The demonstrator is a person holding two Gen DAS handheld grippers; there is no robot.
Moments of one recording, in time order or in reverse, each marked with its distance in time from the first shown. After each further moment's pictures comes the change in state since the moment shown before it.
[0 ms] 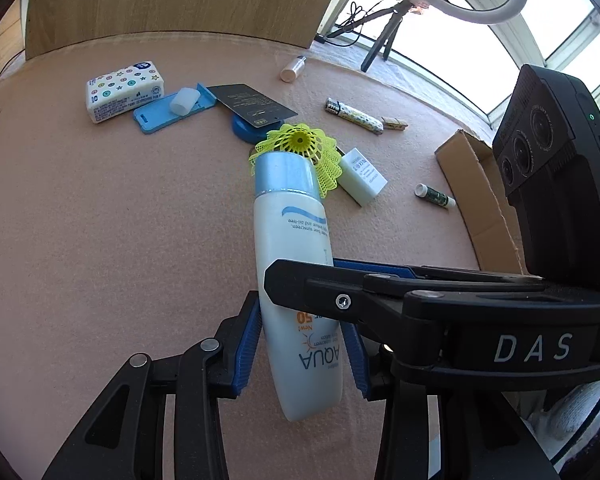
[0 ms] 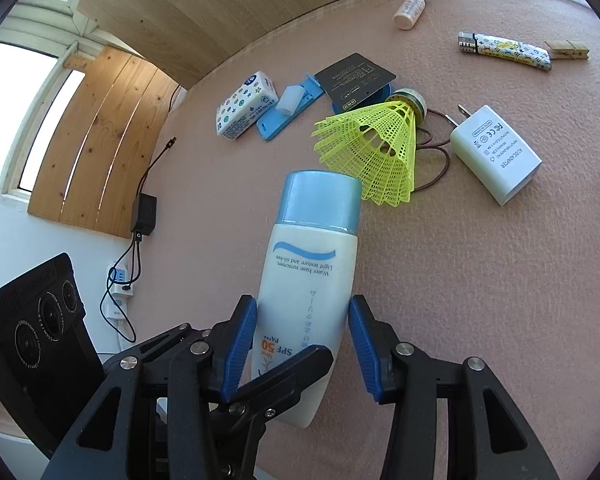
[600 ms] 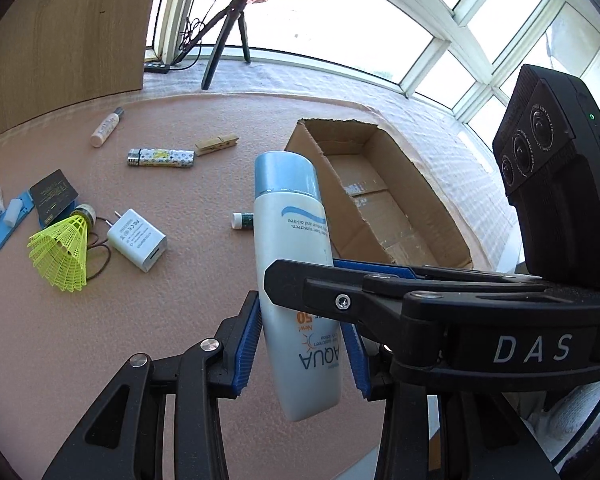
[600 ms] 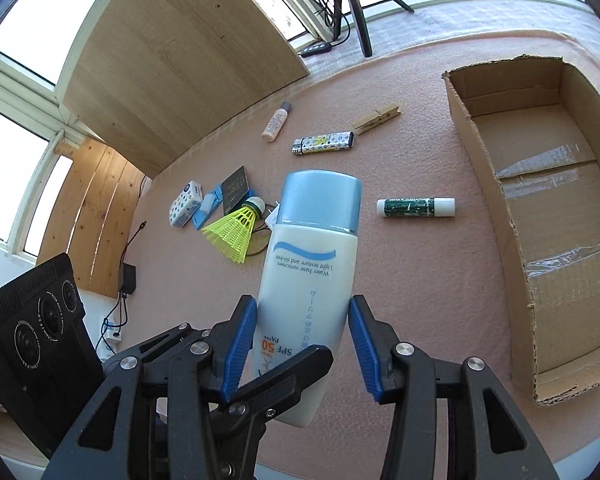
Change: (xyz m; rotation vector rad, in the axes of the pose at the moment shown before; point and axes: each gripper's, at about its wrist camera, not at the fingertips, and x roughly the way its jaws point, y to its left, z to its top) left arm 0.027 -0.177 0.008 0.297 0.007 -0.172; right arm -0.153 -0.094 -0.025 0.129 -0.246 -0.107
